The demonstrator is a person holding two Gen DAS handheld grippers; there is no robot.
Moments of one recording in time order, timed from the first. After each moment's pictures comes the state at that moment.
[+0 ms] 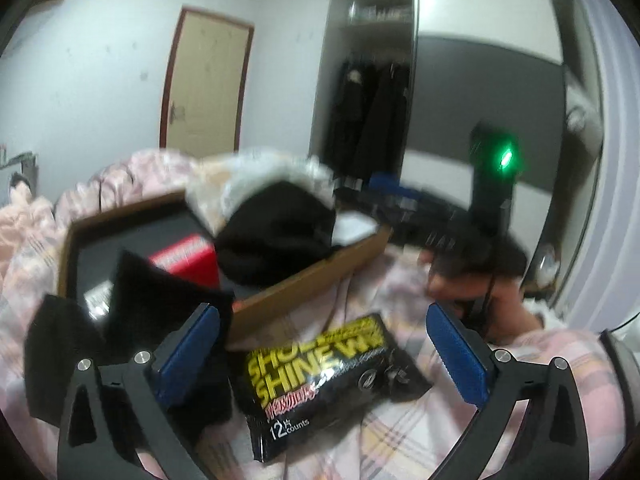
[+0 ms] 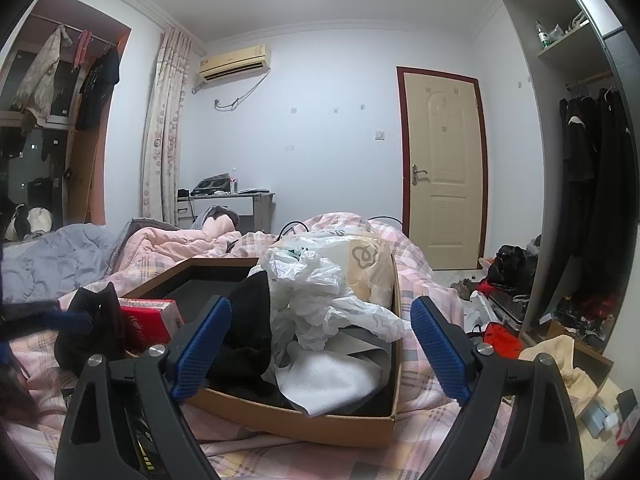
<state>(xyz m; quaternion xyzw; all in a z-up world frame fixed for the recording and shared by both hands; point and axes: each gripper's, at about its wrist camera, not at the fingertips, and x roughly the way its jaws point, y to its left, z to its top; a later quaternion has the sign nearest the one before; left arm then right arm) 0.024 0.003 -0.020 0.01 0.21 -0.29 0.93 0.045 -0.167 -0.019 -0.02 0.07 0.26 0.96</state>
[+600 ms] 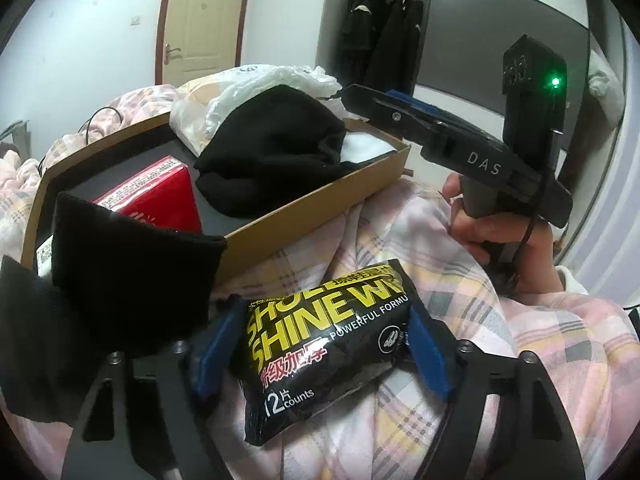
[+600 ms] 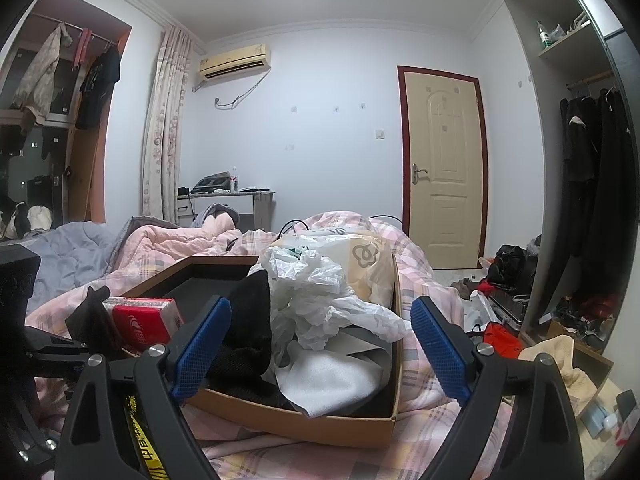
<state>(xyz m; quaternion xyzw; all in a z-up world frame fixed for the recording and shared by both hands) 0.047 -0.015 -0.046 0.04 0.31 -0.29 0.91 0.044 -0.167 -0.019 -0.02 0.07 0.26 0.96</state>
